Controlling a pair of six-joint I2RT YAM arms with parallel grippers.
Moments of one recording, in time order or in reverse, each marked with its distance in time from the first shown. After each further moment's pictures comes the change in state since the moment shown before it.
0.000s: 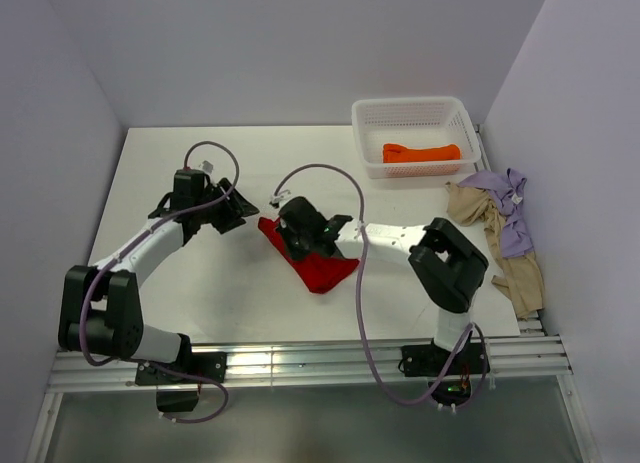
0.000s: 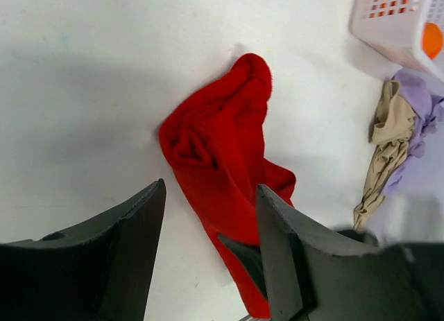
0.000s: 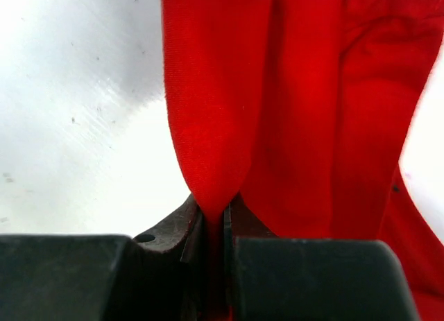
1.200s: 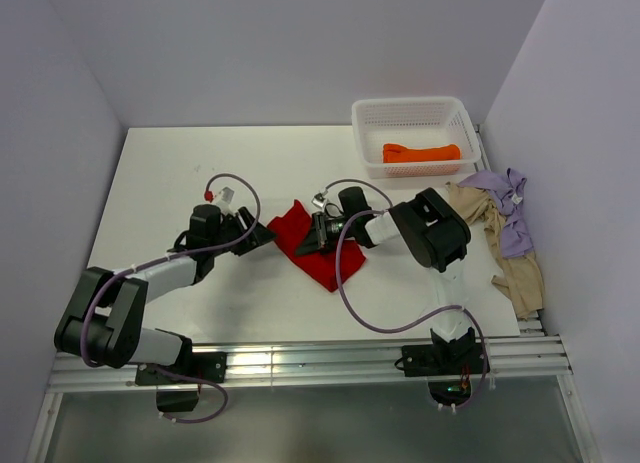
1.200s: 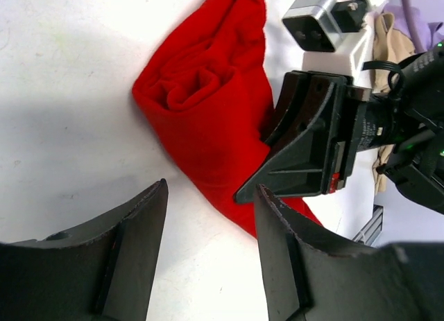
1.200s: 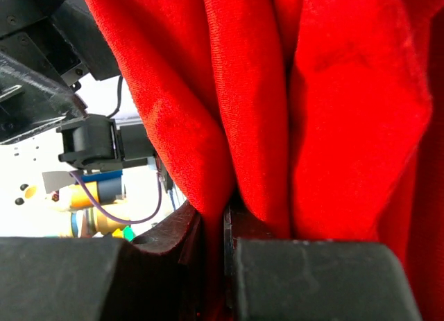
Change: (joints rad) left arm -0.138 -0.047 -0.358 0.496 0.023 -0.001; right arm -0.438 0.291 -0.227 0.711 -1.102 0.481
